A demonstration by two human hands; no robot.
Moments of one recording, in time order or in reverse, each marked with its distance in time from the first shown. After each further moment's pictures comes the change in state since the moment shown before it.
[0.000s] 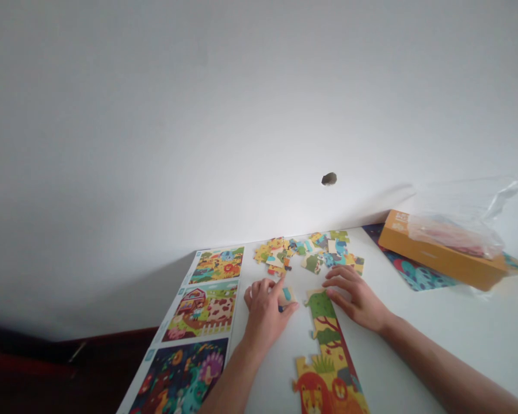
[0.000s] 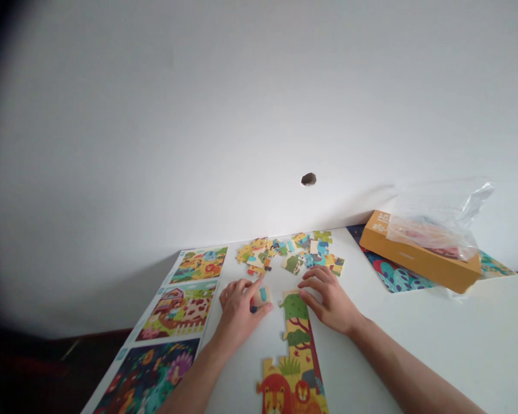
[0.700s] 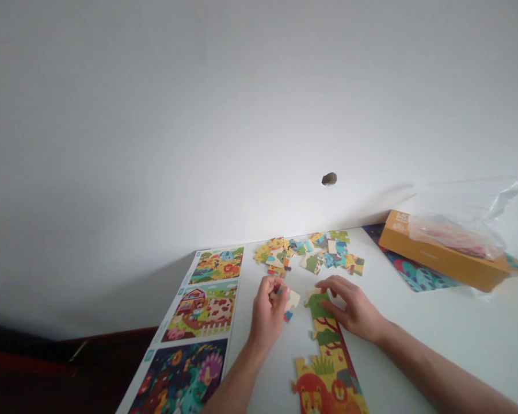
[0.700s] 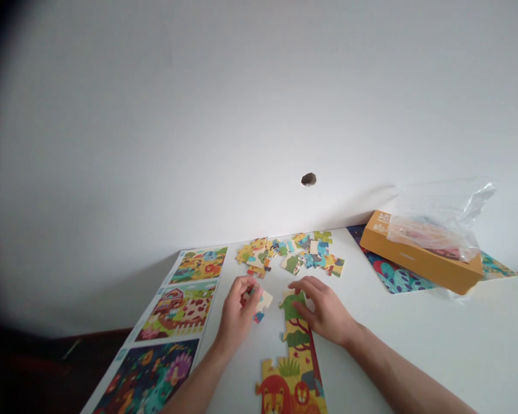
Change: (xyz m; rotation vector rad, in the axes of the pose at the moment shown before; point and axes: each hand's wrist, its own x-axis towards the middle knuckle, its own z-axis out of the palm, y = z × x) left_hand 0.003 0.011 0.003 -0.852 0.109 -0.187; right_hand 0.000 -0.026 0.008 0.122 -0.029 0.063
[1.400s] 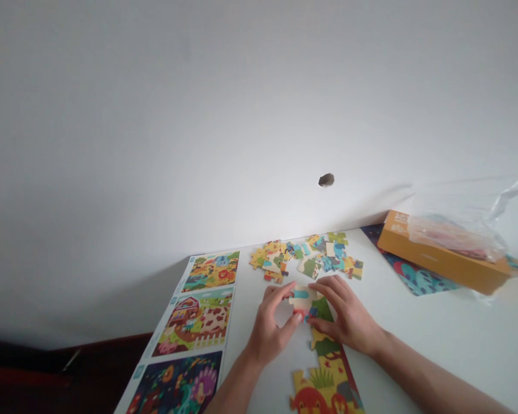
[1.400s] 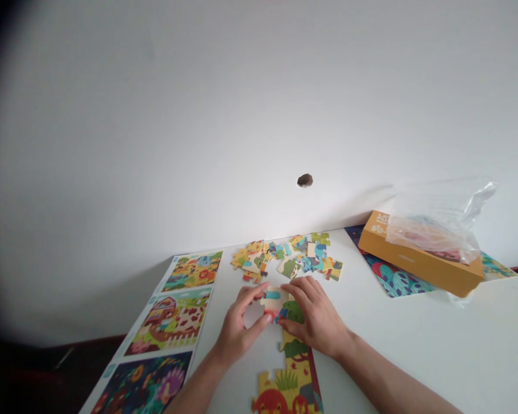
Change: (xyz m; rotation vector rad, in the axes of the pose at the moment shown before) left_hand 0.001 0.005 -0.006 0.075 -0.276 0.167; right_hand 0.007 -0.007 0.008 -0.134 0.077 -0.119
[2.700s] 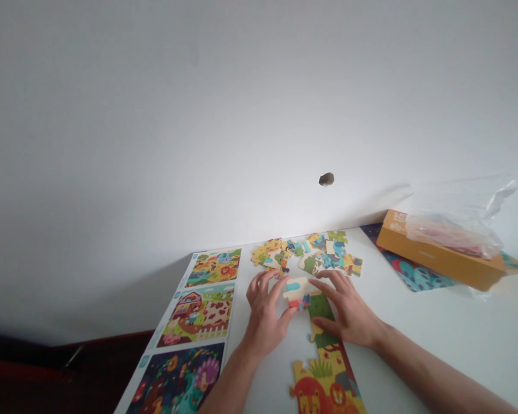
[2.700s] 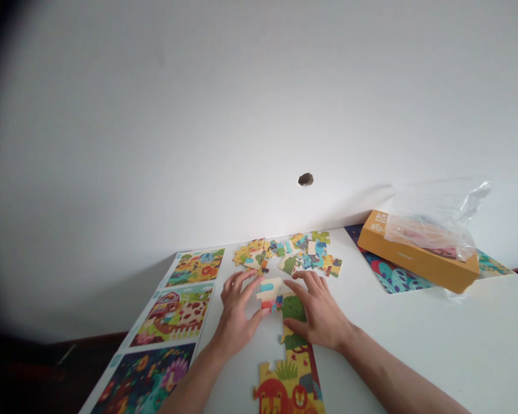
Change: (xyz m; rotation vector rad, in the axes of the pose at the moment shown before) left_hand -0.004 -0.002 -0.008 0.600 0.099 0.178; right_hand -0.008 0.005 -0.003 -0.137 -0.153 0.108
